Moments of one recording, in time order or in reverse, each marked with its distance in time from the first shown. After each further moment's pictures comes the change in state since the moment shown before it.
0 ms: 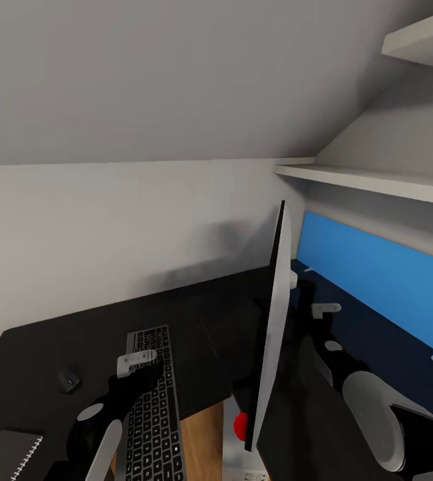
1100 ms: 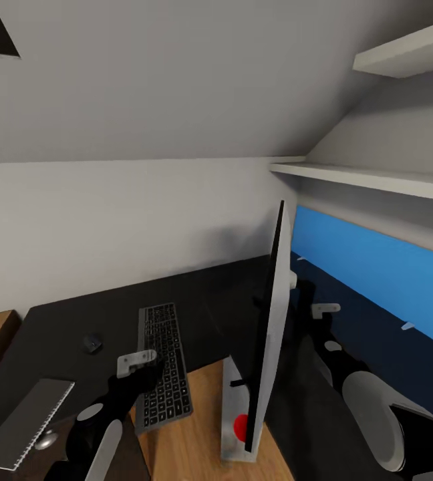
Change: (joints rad) left arm 0.000 0.000 0.001 0.000 0.002 0.002 0.000; right arm 0.000 0.001 0.000 0.002 0.004 -0.003 0.002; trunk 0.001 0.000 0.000
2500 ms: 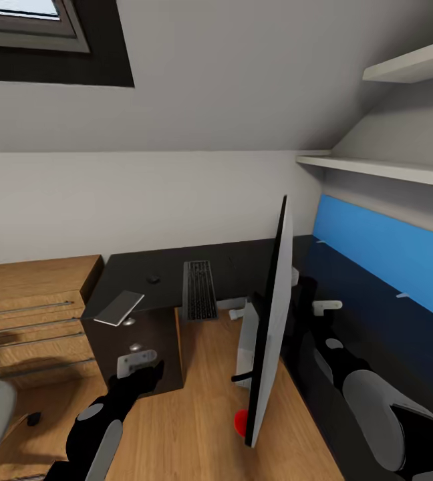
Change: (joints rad) left arm 0.000 0.000 -0.001 0.000 0.000 0.004 0.000; right arm -0.001 -0.001 -0.004 -0.027 -0.002 -0.001 -0.001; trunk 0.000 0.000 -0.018
